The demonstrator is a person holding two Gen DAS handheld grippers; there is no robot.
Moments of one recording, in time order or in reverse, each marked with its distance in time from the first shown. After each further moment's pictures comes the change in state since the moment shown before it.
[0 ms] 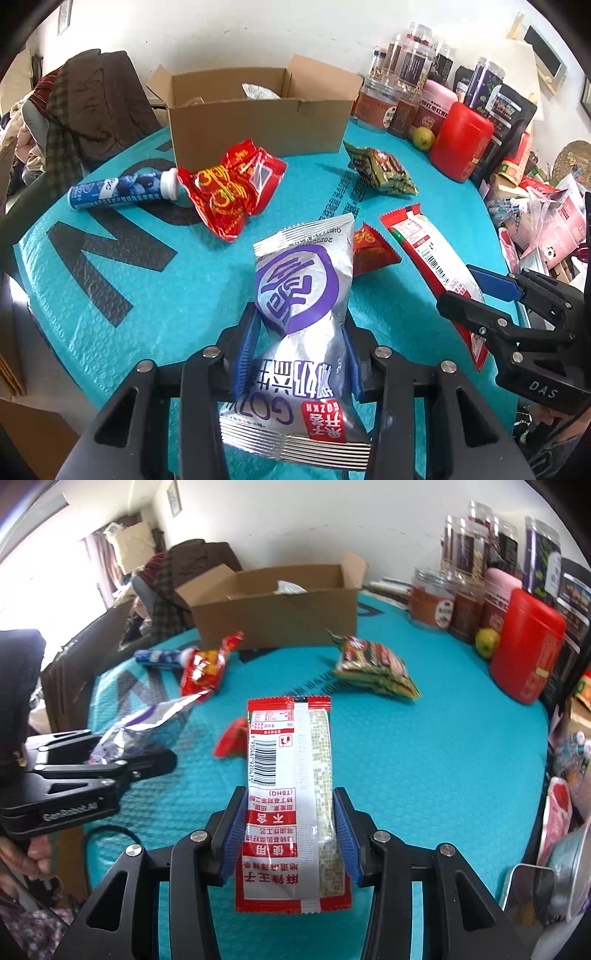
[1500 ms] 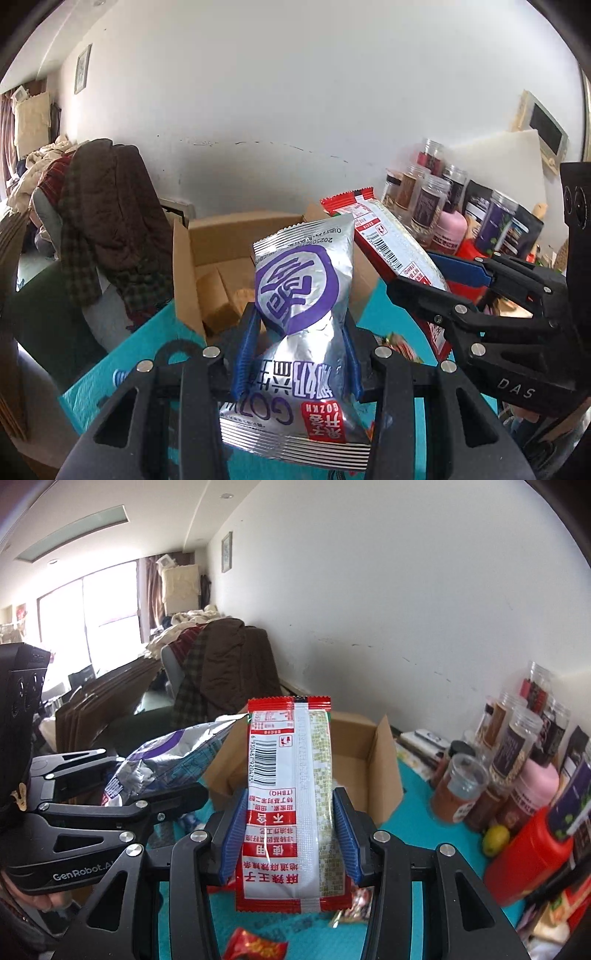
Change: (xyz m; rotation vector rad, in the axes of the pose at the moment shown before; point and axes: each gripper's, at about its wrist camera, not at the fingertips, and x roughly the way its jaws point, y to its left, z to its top) left arm -0.051 0.023 0.157 0.010 -0.326 0.028; right arm -0.017 0.020 0.191 -0.208 -0.288 0.018
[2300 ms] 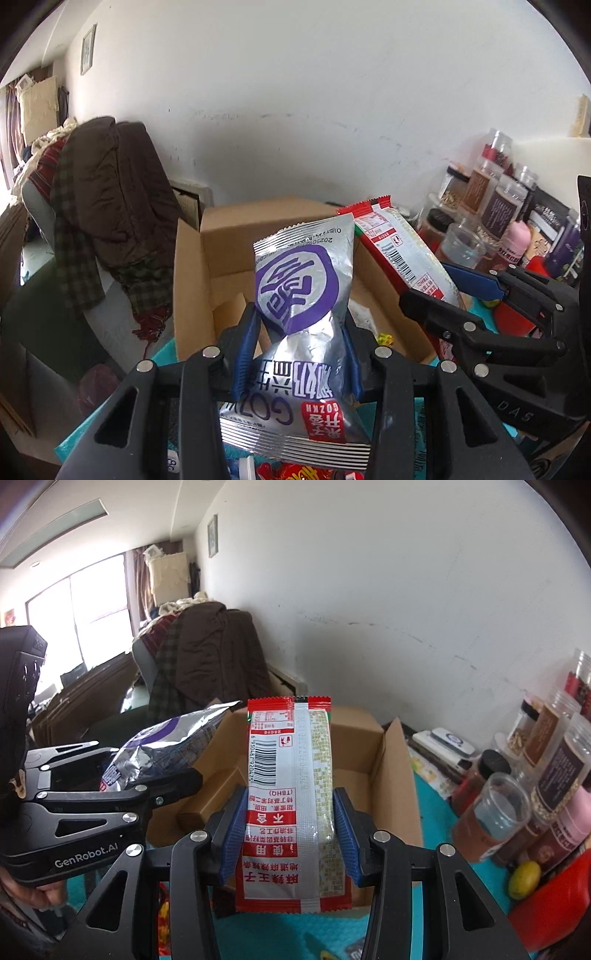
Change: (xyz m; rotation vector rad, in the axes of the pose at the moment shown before) left arm 0.112 0.044 0.034 -0.036 0.102 0.082; right arm 0.120 -0.033 0.024 0.039 0.083 0.017
